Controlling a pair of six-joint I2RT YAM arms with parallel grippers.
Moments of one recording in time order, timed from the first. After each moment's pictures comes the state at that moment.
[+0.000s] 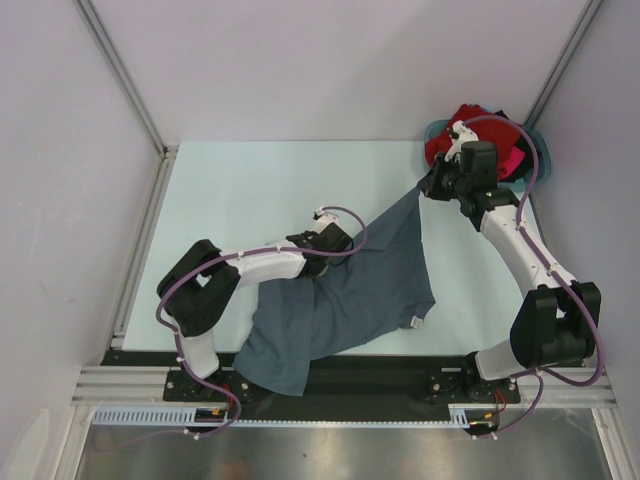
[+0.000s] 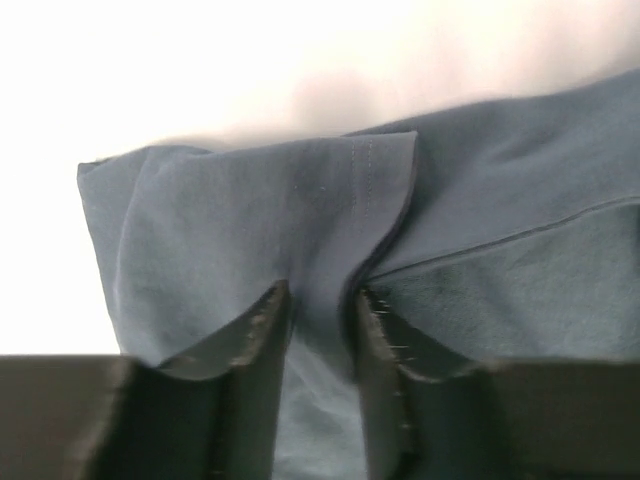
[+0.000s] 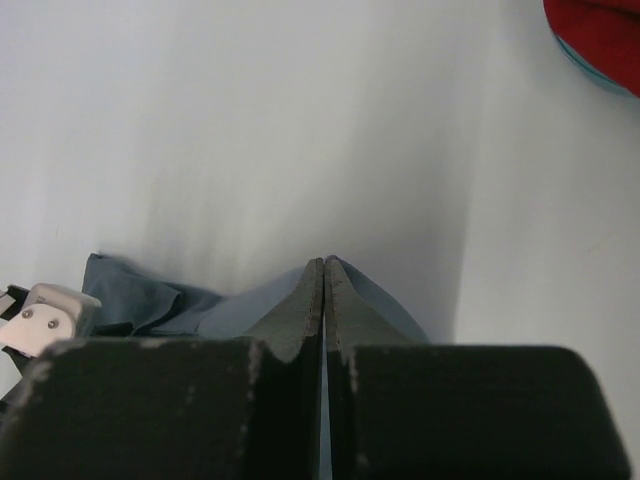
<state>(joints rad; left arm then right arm) -0.84 1.82 1.12 -0.44 -0.57 -0.42 0.14 1.46 1.23 -0.27 -0.22 0.30</state>
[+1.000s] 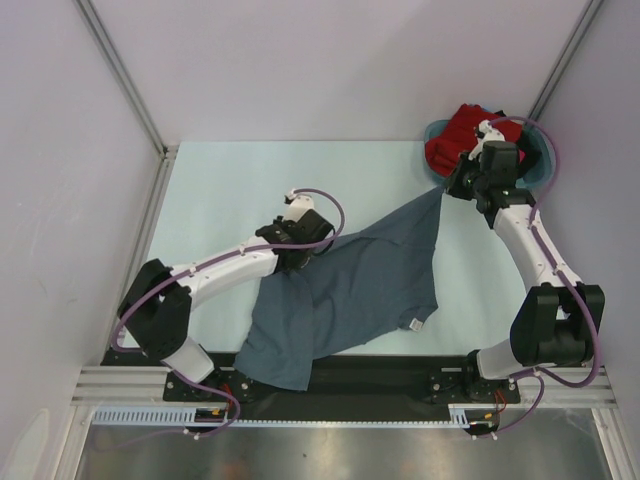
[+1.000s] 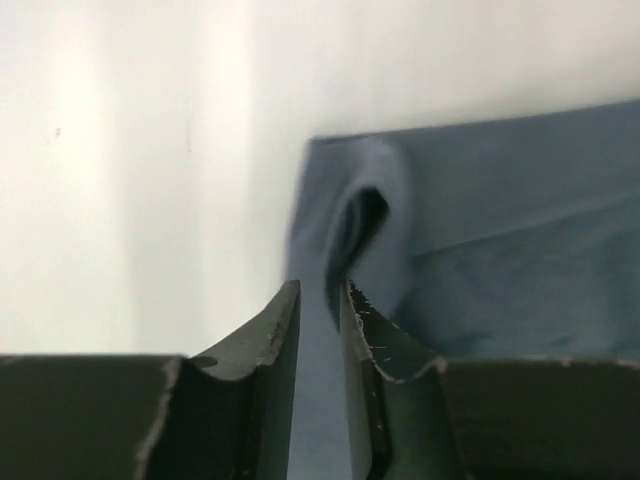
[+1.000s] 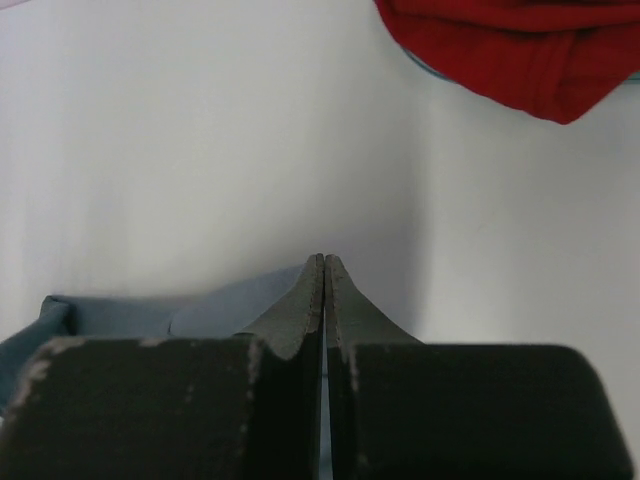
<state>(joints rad) -0.80 1.59 1.14 -0.63 -0.75 -0.47 0.03 1.46 1.23 -0.29 -0.17 0.28</state>
